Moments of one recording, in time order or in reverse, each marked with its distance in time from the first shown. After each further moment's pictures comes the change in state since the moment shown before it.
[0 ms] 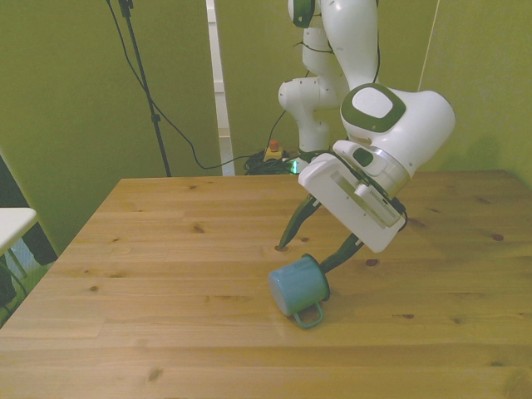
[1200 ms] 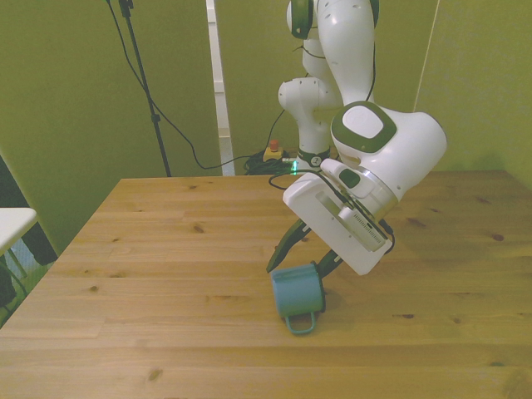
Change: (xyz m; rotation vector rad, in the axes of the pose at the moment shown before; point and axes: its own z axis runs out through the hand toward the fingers) arm 0.011 -0.005 0.035 -0.033 0.015 0.012
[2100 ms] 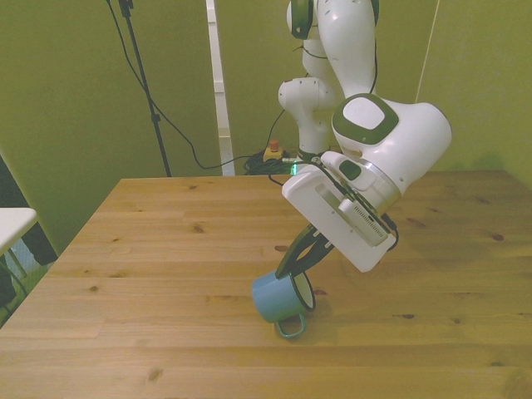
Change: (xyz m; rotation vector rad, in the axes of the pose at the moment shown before) arm 0.022 0.002 -0.008 0.006 -0.034 0.050
